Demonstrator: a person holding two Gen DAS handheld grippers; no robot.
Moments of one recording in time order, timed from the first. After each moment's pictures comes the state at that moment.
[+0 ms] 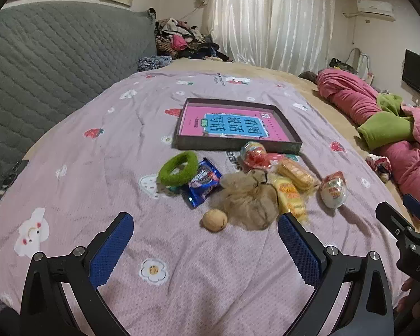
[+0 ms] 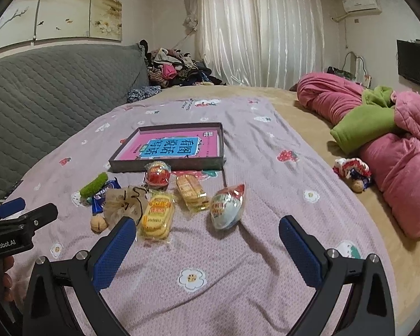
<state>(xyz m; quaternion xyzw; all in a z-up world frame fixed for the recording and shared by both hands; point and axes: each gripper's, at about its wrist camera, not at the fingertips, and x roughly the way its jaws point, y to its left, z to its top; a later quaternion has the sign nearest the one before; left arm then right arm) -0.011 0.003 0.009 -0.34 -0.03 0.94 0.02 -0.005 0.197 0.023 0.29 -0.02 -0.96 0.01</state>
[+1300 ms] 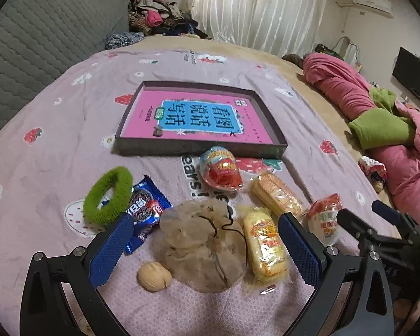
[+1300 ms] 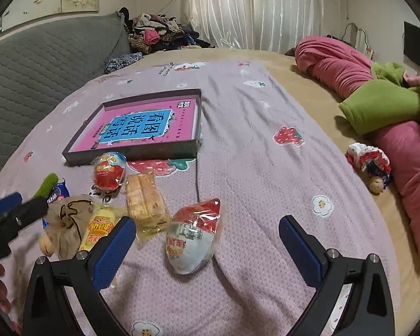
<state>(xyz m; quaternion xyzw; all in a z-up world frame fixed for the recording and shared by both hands) -0.124 0.052 -0.020 -0.40 -0.05 0.91 0.08 -0.120 0.235 -0.023 0.39 -0.03 -0.92 -0.01</state>
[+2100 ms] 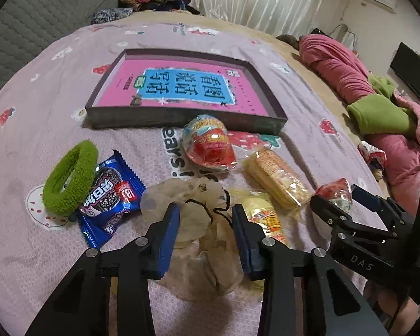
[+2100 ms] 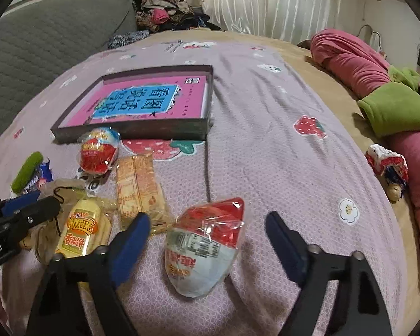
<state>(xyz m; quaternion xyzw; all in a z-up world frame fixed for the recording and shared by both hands) -0.153 0.065 -0.061 -0.46 -0.07 0.88 0.11 -0.154 0.216 -0.058 0.44 0.02 -0.90 0.00</state>
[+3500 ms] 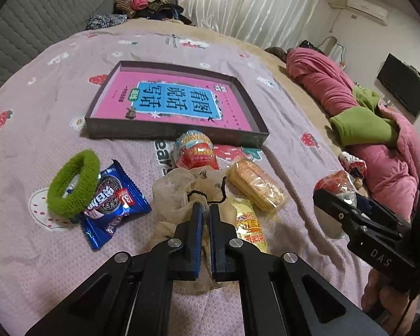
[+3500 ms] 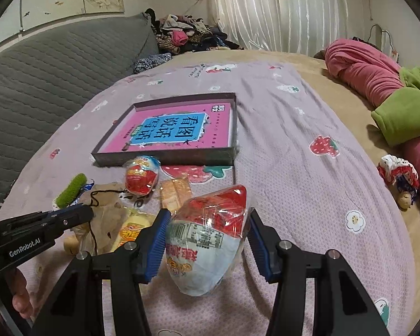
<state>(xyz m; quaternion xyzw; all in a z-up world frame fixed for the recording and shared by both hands) -0.138 0.053 -0.036 -0.43 -0.09 0.89 0.14 -0.129 0.217 -0.015 0.39 -0.03 -0.92 0.07</state>
